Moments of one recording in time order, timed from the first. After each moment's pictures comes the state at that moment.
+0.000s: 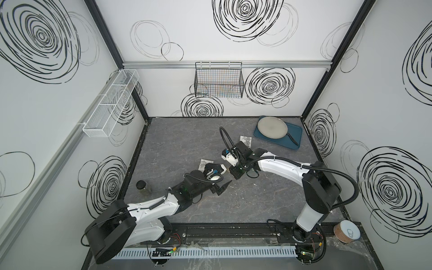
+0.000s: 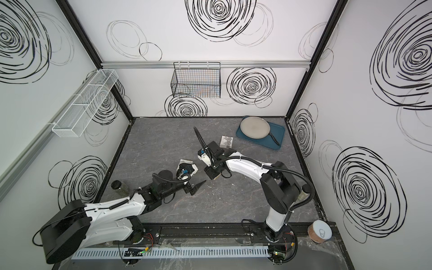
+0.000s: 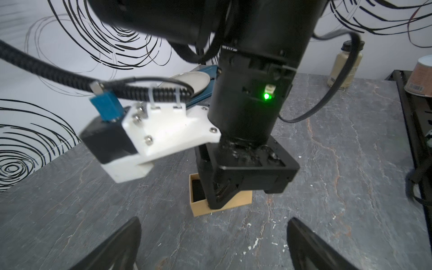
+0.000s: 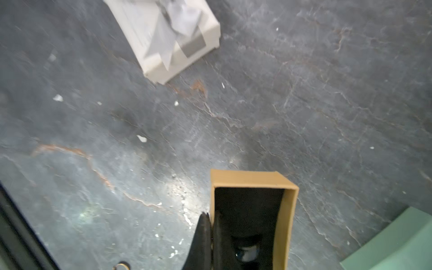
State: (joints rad) left arm -0.77 1.12 0.35 0.51 0.11 0.20; right arm 0.78 1.75 1.19 -0.61 -0.10 -0.13
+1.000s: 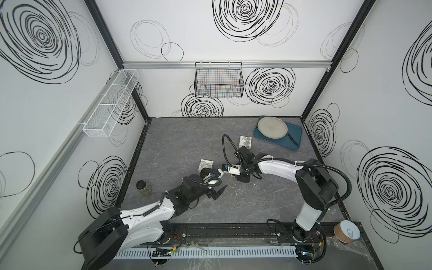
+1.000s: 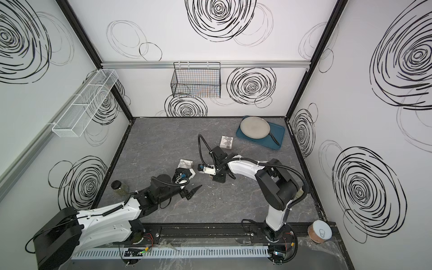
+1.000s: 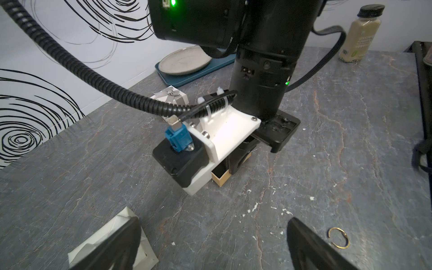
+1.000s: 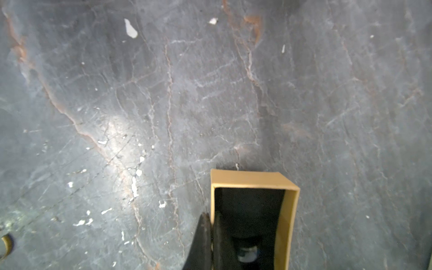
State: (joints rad) left arm -0.79 1.06 0.29 0.43 0.06 0.19; right arm 0.74 1.77 1.07 -0.52 -0.16 -0.79
